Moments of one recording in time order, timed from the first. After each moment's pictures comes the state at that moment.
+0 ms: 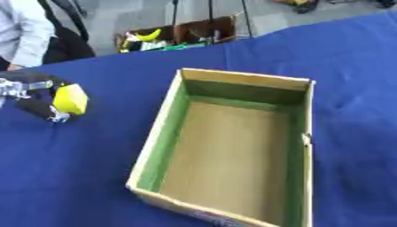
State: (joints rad) left arm -0.98 0.83 0.07 -0.90 -0.96 -0.27 -0.69; right arm -0.46 -0.36 0.07 -1.92 0.21 0.33 -0.22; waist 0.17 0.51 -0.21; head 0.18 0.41
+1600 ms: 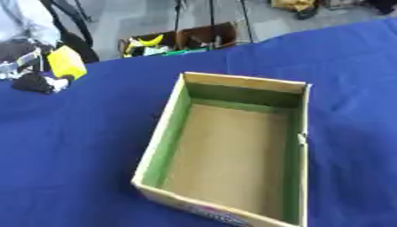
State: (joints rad) left arm -0.97 0.85 0.05 -1.03 -0.88 -0.26 -0.33; right arm -0.43 -0.33 0.07 -1.92 0.21 0.34 -0.23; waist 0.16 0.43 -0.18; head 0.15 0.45
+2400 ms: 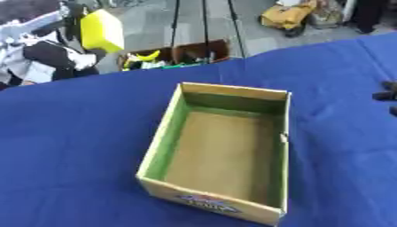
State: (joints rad) left arm -0.98 0.77 -0.12 -1.47 -0.64 -0.17 -0.52; right arm -0.41 -0.26 0.08 -1.92 0.23 0.32 -0.22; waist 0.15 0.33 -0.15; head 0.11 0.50
